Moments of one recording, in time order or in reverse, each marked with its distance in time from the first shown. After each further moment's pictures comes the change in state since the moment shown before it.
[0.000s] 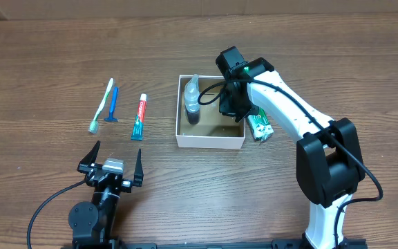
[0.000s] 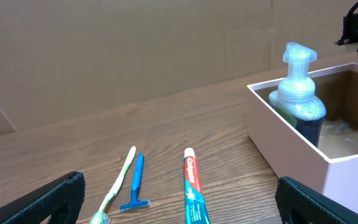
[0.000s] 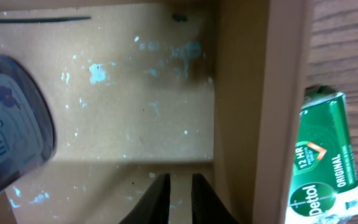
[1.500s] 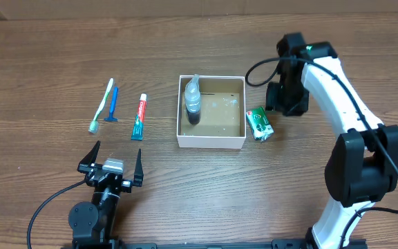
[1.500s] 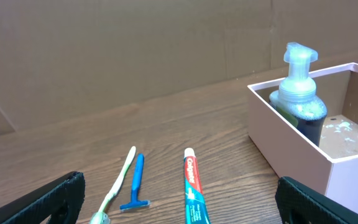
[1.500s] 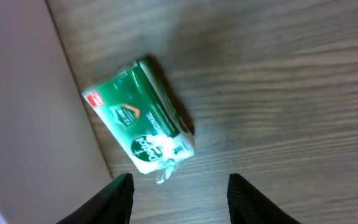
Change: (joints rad) left arm 0.000 0.000 0.000 0.000 0.000 0.000; right arm -0.298 -0.083 -0.007 -0.227 -0.101 -0.230
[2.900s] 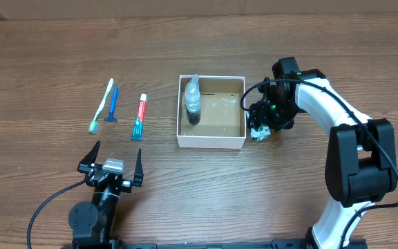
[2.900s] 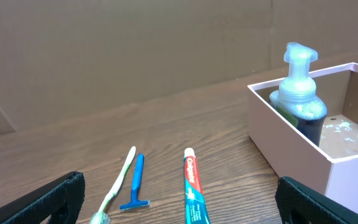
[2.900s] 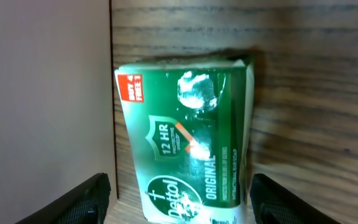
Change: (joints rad) left arm 0.000 0.000 0.000 0.000 0.000 0.000; right arm 0.000 0.000 -0.279 0.333 -0.230 -0.245
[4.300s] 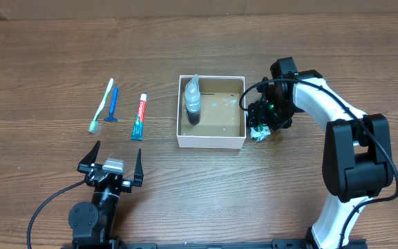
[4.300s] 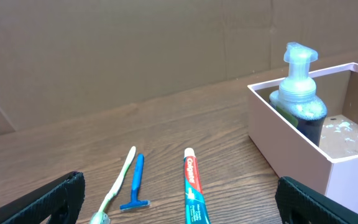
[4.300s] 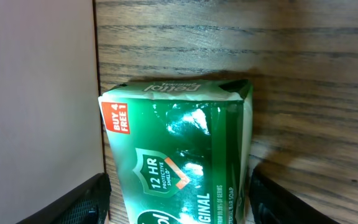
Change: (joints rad) left arm 0.000 0.000 0.000 0.000 0.000 0.000; right arm 0.000 0.044 0.003 0.042 0.018 0.005
